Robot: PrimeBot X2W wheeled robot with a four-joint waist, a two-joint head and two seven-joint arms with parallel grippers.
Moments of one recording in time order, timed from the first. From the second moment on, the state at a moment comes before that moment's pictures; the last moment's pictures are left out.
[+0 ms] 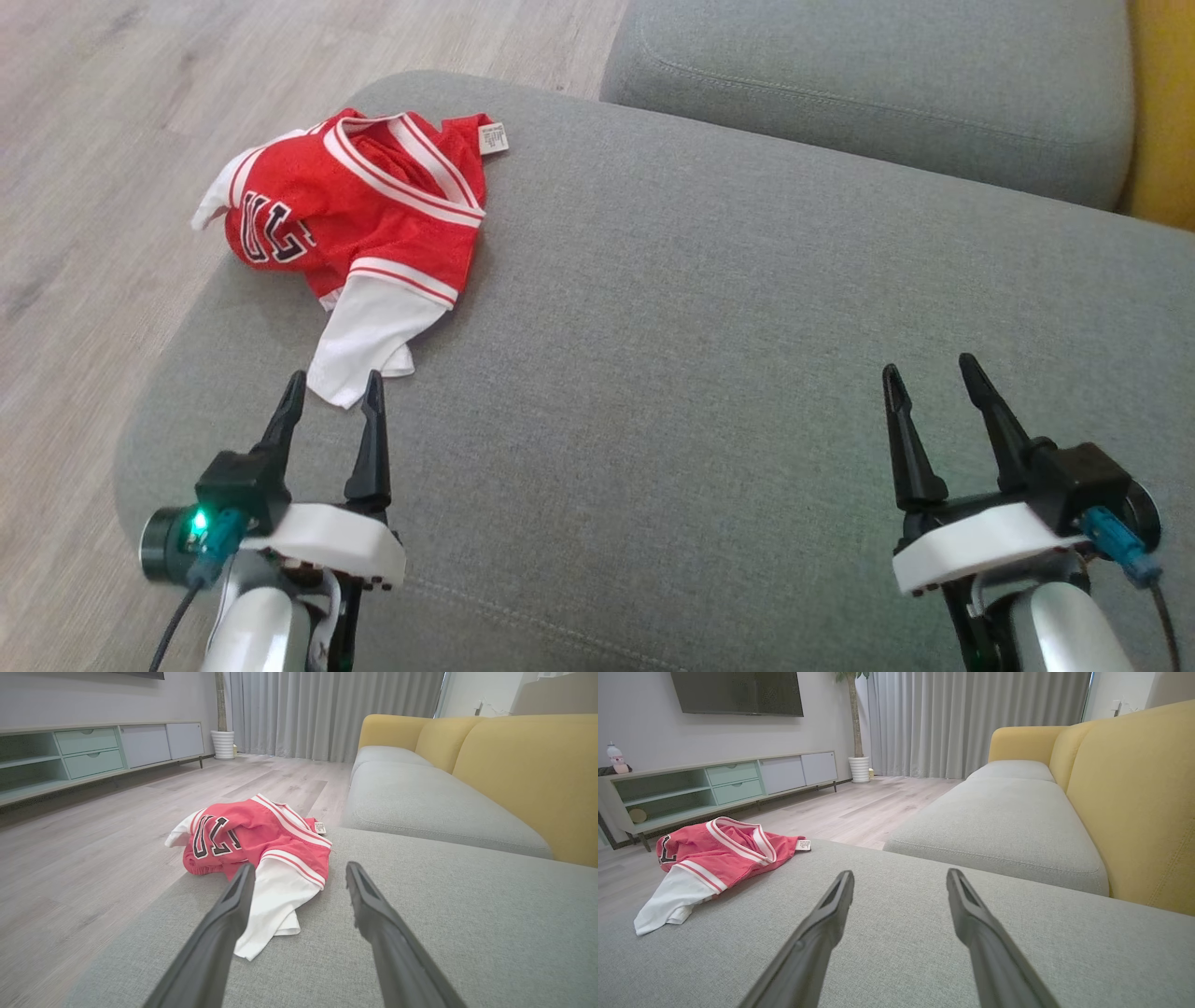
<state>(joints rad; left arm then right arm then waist) -0.09 0.06 -0.13 0.27 -0.12 0.01 -0.25 -0.01 -0.04 0.05 0.13 0.08 0.12 -0.13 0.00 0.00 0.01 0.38</state>
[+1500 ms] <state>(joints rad) -0.88 0.28 0.09 1.11 -0.10 -0.06 -0.26 -0.22 -0.06 0.06 0.00 -0.02 0.12 -0.03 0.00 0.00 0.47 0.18</state>
